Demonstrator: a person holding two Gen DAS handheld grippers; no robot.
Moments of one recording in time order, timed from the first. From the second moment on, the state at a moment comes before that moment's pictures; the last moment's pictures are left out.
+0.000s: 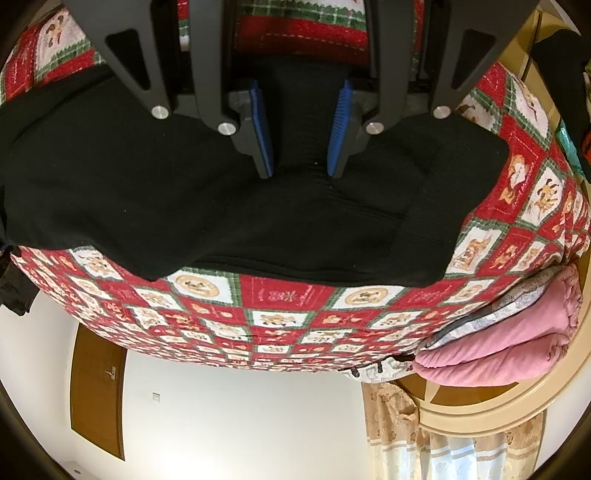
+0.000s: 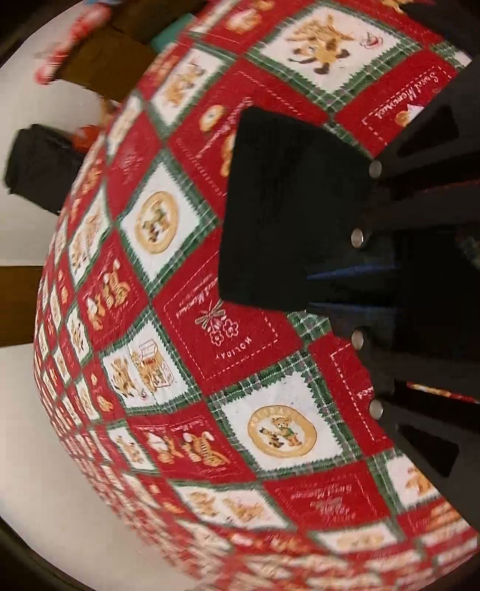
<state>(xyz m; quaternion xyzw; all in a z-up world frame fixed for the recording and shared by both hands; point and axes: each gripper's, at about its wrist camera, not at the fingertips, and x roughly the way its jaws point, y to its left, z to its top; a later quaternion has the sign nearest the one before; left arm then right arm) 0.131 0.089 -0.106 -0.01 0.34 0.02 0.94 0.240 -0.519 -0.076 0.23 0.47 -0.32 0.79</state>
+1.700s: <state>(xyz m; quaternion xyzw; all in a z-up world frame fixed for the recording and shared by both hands) 0.081 -0.094 -0.043 0.09 0.33 -0.31 0.89 -0.026 -0.503 -0.039 0.47 0.21 -0.17 0.84</state>
